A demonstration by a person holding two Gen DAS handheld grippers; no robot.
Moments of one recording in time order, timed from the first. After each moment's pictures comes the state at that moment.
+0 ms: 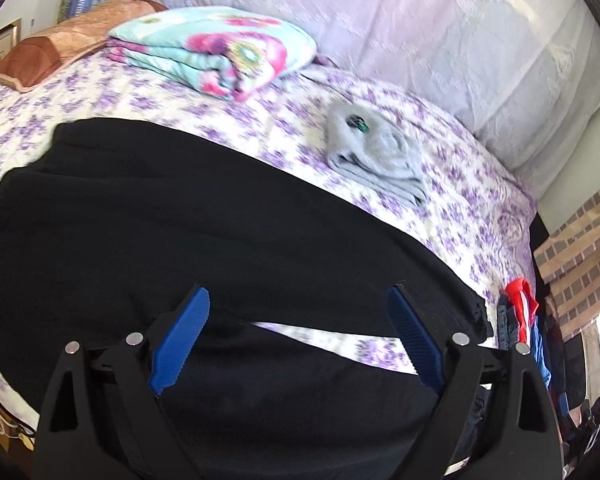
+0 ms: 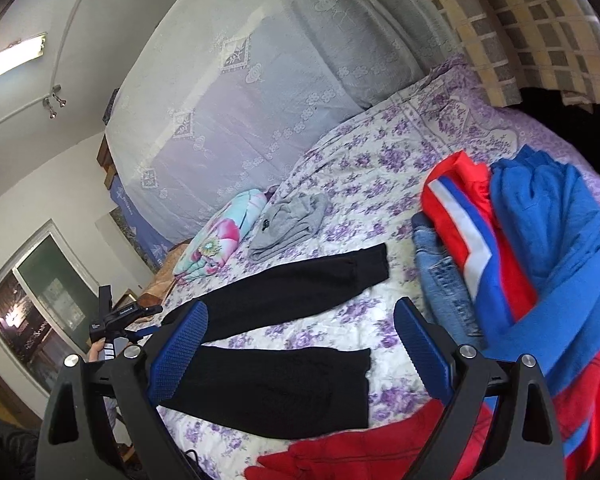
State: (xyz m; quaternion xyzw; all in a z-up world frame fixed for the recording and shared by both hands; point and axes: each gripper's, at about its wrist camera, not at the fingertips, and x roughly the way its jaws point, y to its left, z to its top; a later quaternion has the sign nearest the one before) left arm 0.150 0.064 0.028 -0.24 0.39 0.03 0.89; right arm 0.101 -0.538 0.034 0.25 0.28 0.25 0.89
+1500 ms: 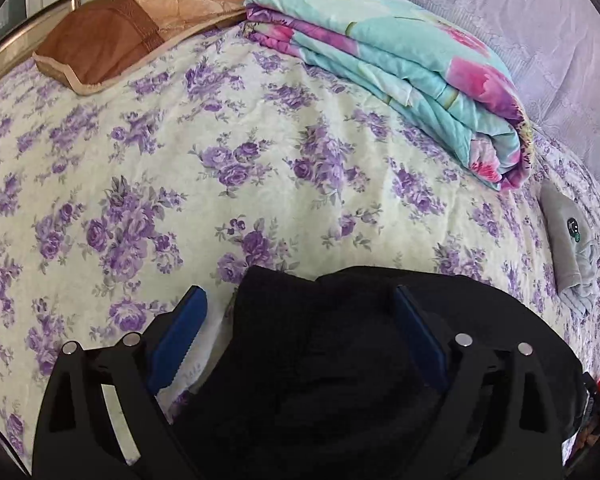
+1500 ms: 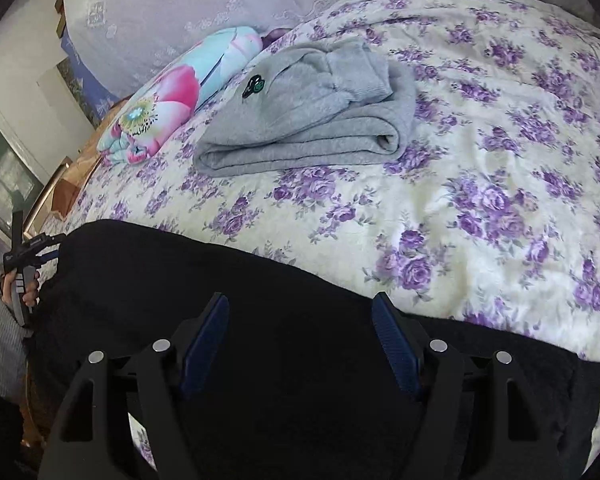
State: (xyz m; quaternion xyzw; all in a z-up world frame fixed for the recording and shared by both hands) left arm 0.282 0.372 -0.062 -0.24 0.46 0.18 0.83; right arm 0.409 -0.255 -0.053 0.02 0.47 0.26 0.84
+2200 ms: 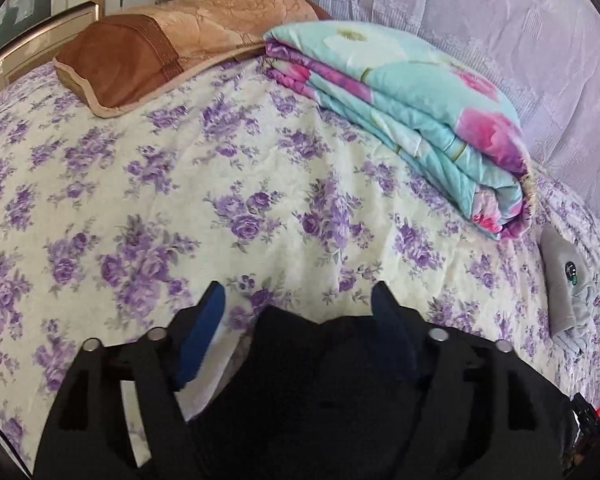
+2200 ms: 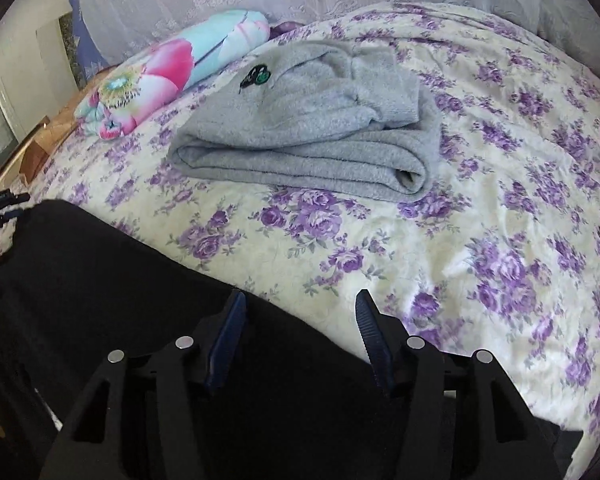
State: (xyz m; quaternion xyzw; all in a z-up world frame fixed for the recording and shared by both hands) left arm 0.275 0.381 -0.032 -0.25 0.40 0.23 0.86; right arm 0.415 -0.233 -0.047 -0.02 0.44 0.22 0.87
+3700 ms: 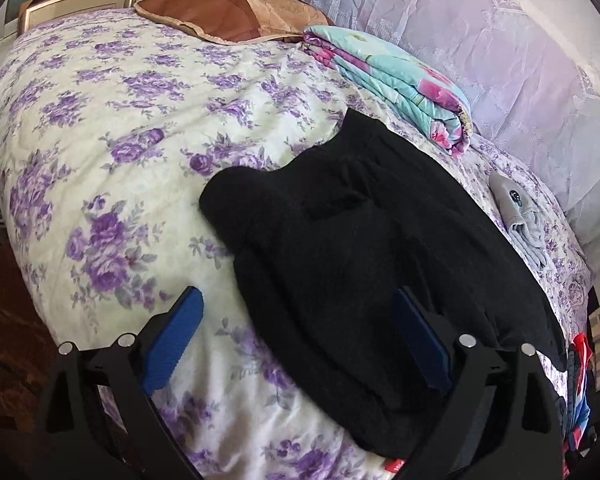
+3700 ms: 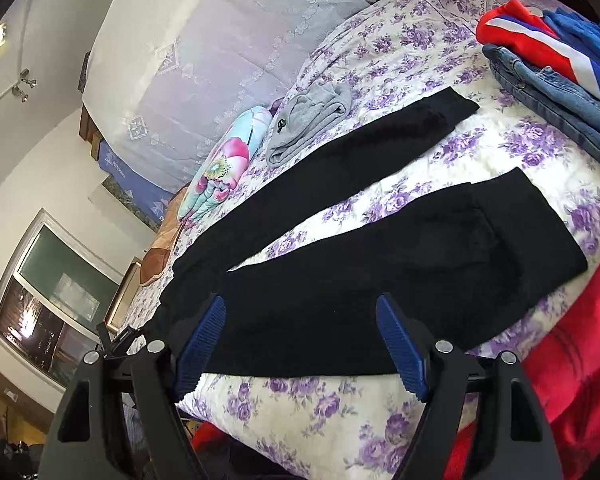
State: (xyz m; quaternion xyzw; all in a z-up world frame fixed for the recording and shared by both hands) left arm 0.029 0.323 -0.070 -0.28 0.36 0.18 0.87; right arm 0.069 -0.390 -0.046 0.27 0.37 0.24 0.85
